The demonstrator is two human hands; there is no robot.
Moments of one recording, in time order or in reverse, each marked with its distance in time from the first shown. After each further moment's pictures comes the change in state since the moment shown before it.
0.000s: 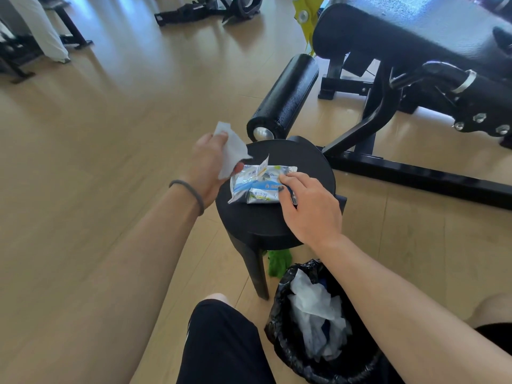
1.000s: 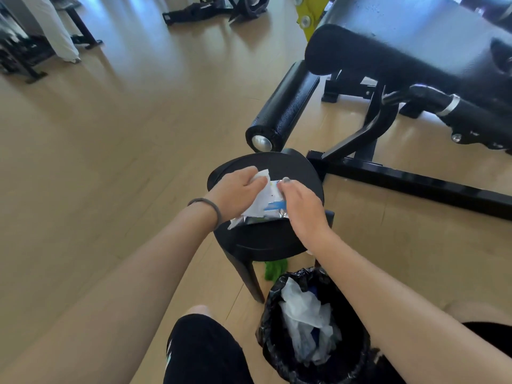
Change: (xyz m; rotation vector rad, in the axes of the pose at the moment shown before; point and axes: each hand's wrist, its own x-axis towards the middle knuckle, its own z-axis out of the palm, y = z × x) left_hand -0.022 0.001 0.037 1.008 -0.330 0.199; right_hand 0.030 -0.014 -0.044 0.772 -0.268 0.482
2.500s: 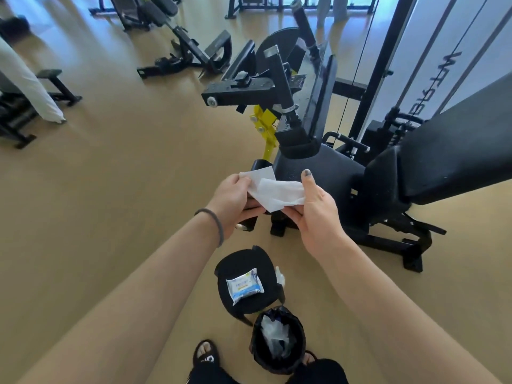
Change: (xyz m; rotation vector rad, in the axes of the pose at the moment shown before) left_hand -0.053 0.427 -0.368 -0.876 -0.042 -0.345; right_hand -0.072 -0.546 -0.240 0.697 0.233 0.194
